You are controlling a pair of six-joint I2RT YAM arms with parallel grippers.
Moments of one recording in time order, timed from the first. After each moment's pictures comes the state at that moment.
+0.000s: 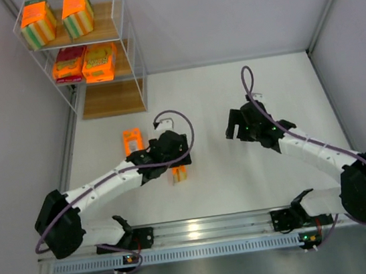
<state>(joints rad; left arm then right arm) -0.80 1.25 0.84 -0.40 -0.34 -0.71 0.54 1.29 0.83 -0.31 0.20 0.63</state>
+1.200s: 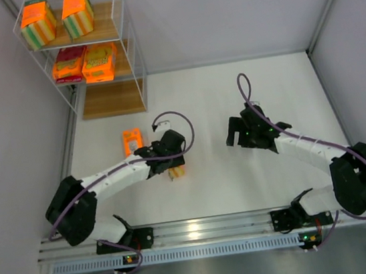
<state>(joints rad) -0.81 1.47 0.87 -0.40 -0.43 -0.77 0.49 1.34 0.76 -0.30 0.11 0.62</state>
